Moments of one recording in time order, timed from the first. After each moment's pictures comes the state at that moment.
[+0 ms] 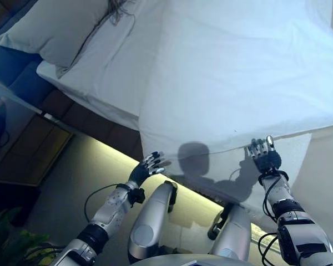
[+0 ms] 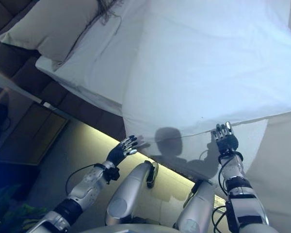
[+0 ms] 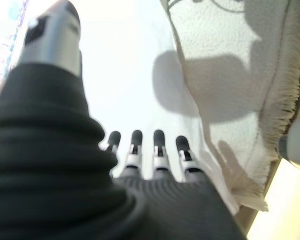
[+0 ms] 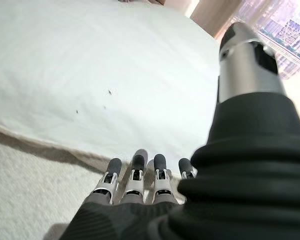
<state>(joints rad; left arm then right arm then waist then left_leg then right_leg) -0.14 0.38 -0.53 0.42 -0.66 -0.16 -0.12 -0.42 -0.45 -0.02 0.99 1.32 -0.10 0.21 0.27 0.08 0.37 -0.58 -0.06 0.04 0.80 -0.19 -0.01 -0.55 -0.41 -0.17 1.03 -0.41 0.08</state>
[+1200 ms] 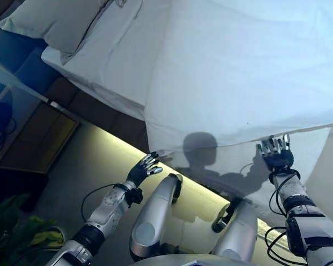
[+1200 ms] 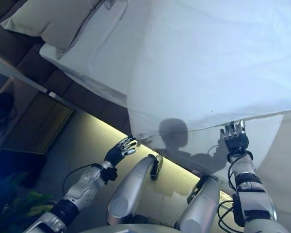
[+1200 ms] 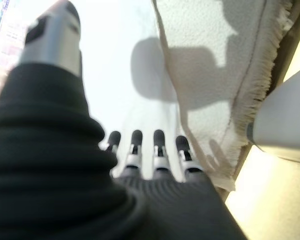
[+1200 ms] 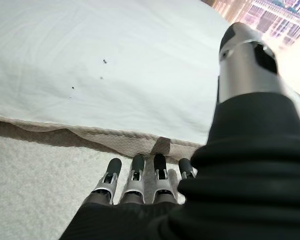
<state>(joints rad) -0.13 0.42 -0.53 0.37 -0.70 -0.14 -0.12 -0.50 -0.54 -0.07 1.11 1.47 0.00 0.28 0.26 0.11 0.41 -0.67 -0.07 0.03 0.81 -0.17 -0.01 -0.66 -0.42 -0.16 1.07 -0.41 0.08</state>
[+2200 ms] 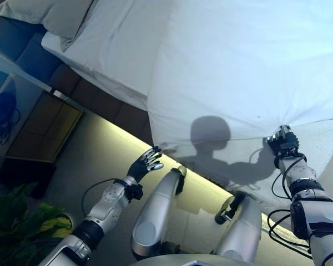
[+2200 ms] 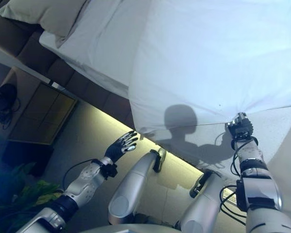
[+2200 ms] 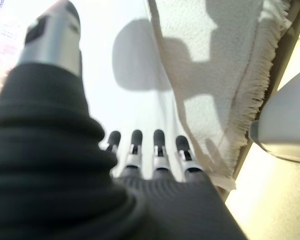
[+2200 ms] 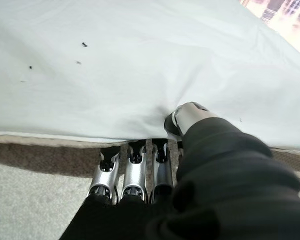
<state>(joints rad) -0.18 0.44 -0.57 0.37 -0.74 -0.19 -0.14 -0.63 -0.58 -0.08 1.18 1.48 0.07 0.19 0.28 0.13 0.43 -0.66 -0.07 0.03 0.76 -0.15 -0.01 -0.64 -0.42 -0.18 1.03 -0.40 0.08</state>
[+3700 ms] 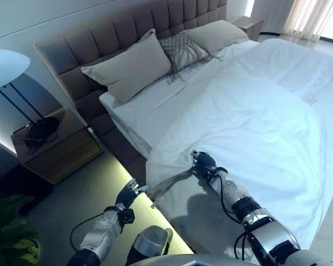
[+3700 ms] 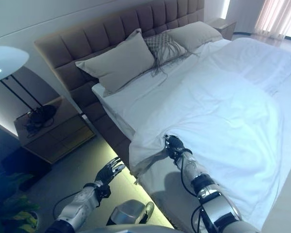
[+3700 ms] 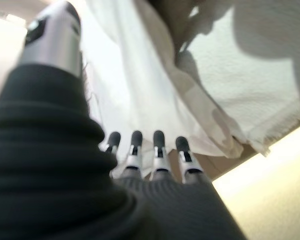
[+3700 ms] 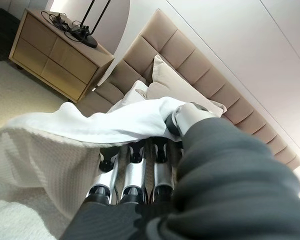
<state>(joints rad) 0.08 0.37 -0.41 0.40 -0.59 -0.02 -0.01 -0.42 -0.20 0.35 0.80 1.01 0.08 0.04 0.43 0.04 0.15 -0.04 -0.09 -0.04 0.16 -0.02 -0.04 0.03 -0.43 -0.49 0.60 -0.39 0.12</state>
